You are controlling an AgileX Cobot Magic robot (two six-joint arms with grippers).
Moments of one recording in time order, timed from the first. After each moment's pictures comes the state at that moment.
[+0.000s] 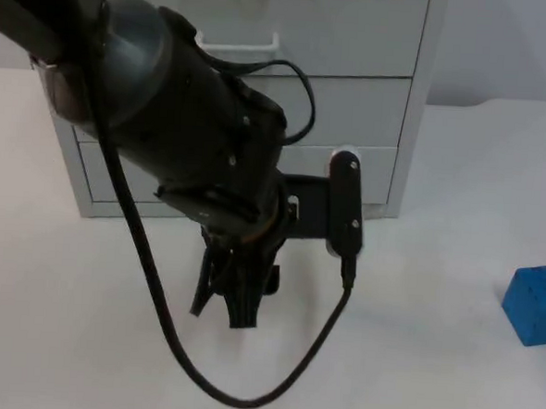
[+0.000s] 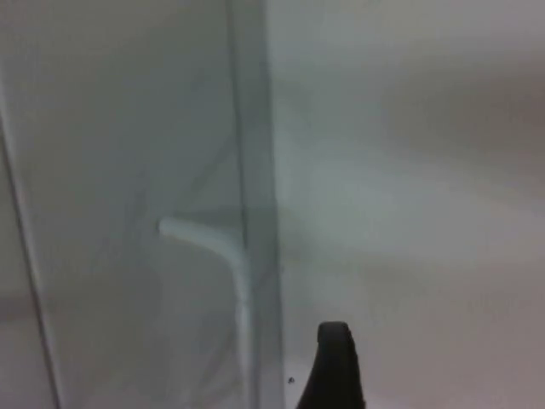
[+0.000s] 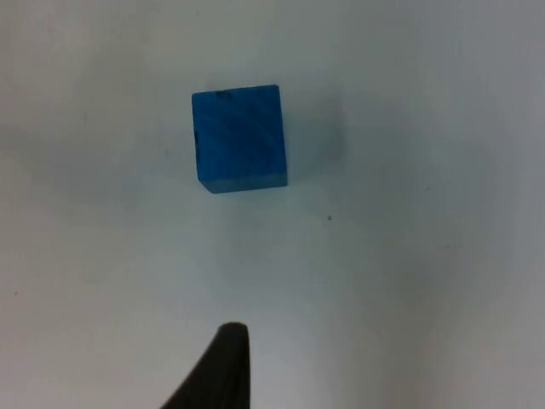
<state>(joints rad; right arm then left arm) 0.10 1.02 -0.70 0.01 0.82 -0.01 -0.76 2.07 -1.07 1.17 0.44 -0.33</state>
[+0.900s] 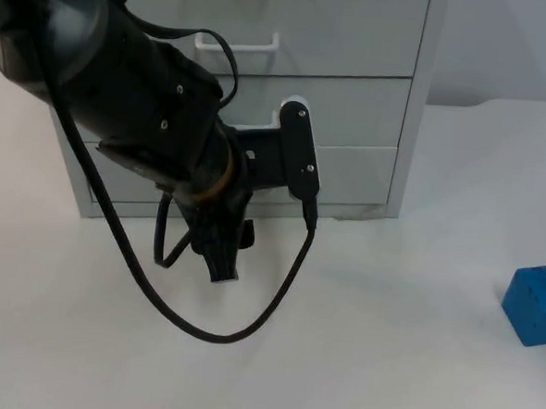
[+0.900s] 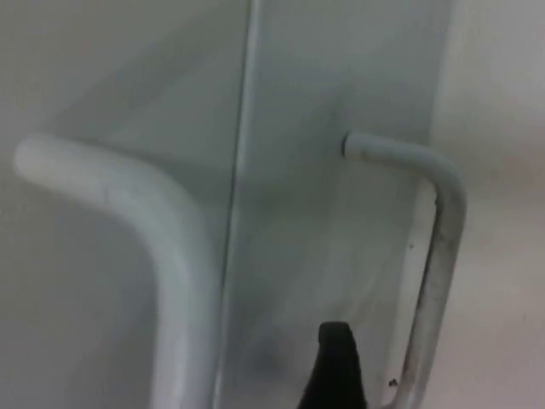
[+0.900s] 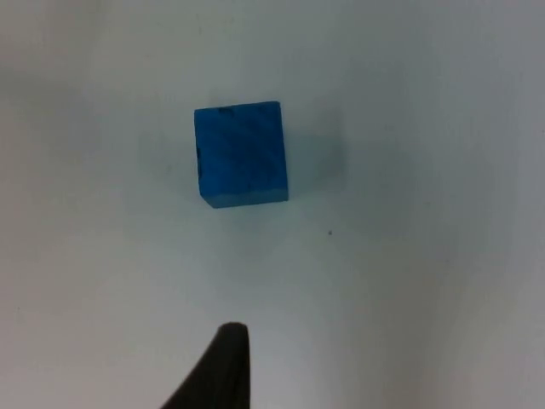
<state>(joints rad) 0.10 1.02 -0.70 0.01 0.80 -0.01 -0.61 2.07 -1.08 1.39 0.30 -0.53</state>
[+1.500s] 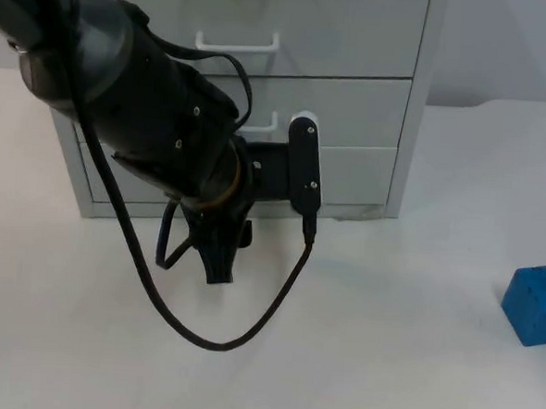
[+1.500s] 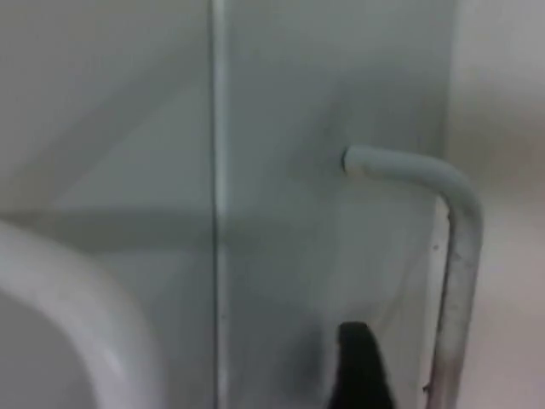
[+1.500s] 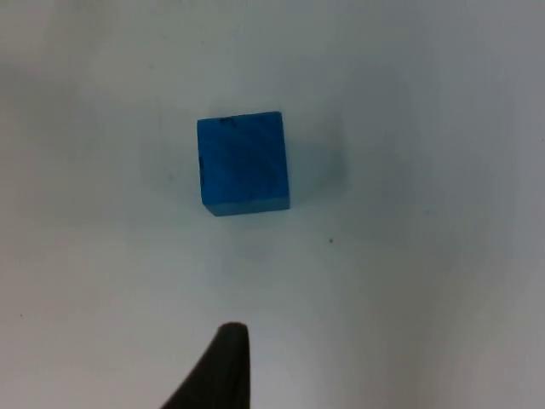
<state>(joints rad) 0.10 1.02 -0.70 0.01 0.78 -0.01 -0.61 2.14 -1.11 1.48 0.35 -0.54</state>
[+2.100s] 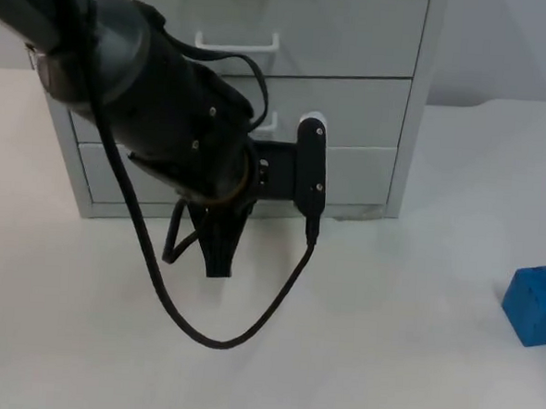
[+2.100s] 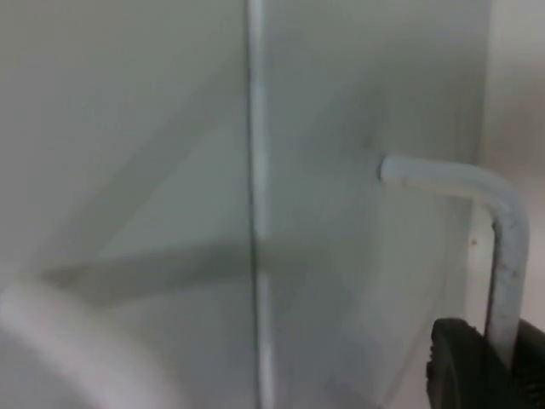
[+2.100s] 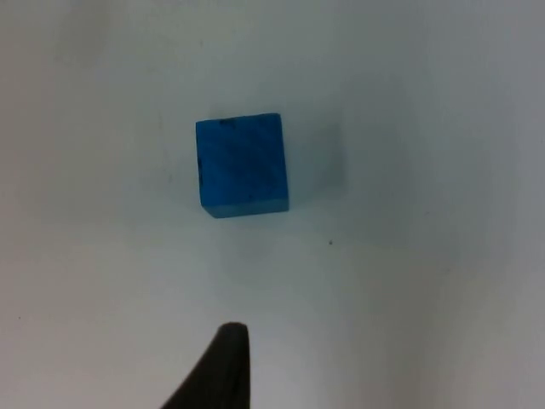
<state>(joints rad) 0.10 1.02 -0.70 0.01 0.78 -0.01 -0.66 2.15 -1.13 1.44 0.43 -0.45</state>
